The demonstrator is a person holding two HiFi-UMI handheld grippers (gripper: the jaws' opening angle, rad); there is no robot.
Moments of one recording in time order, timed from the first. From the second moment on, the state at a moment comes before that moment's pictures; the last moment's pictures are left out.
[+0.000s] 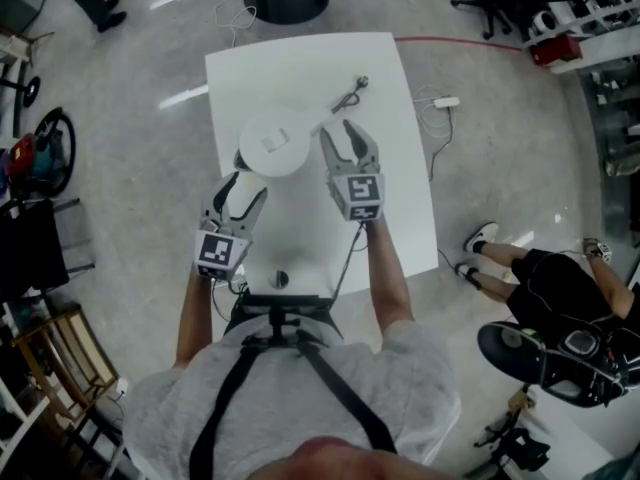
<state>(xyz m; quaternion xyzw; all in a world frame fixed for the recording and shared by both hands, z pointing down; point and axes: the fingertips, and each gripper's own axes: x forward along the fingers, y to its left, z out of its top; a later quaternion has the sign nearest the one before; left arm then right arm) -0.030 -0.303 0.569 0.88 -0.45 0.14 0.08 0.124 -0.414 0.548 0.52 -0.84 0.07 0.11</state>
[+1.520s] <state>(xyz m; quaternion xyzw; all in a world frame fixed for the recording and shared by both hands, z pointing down) -0.018 -0.315 0.564 0.89 -0.43 0.11 0.11 0.078 -0.474 0.573 0.45 -0.88 0.05 0.12</state>
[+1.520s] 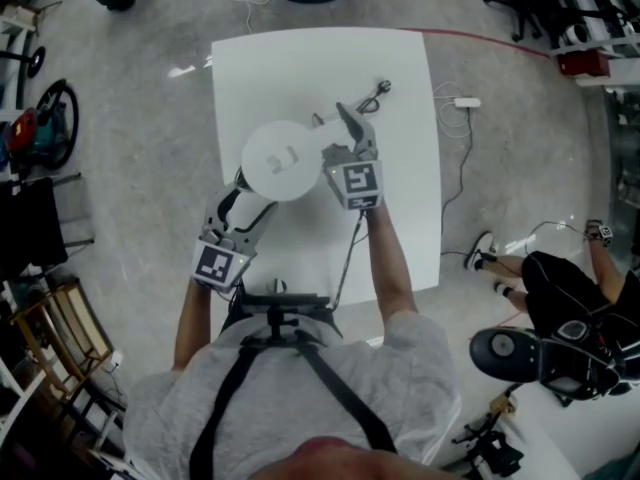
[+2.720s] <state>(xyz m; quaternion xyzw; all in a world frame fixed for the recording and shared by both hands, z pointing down) -0.023 -0.322 0.561 0.89 -0.43 0.13 0.11 0.061 -0.481 0.569 0.41 -0.91 0.00 0.09</state>
